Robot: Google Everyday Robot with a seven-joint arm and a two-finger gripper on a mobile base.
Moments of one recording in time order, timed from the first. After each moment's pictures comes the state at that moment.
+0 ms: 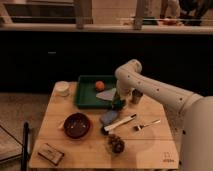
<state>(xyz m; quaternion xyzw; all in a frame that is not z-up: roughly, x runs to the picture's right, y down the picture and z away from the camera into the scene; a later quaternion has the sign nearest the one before) 0.115 0.051 0.876 -0.24 -0.06 -0.15 0.96</state>
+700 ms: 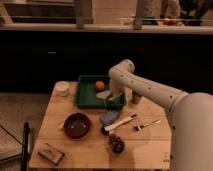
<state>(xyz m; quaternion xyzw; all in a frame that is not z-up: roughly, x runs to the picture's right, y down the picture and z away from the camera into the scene) 0.072 0.037 0.898 -0.22 -0.09 -0.16 0.96</state>
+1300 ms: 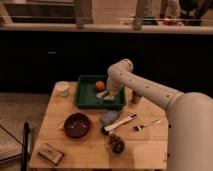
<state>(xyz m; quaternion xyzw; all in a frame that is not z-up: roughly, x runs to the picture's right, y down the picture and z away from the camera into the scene) 0.050 0.030 0.909 -0.21 -0.12 -0.14 0.96</state>
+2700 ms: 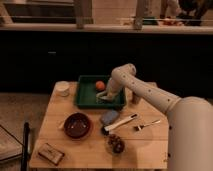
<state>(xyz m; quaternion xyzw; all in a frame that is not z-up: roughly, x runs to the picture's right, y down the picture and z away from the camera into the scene) 0.042 0.034 0.932 -0.21 -0.15 0.01 0.97</state>
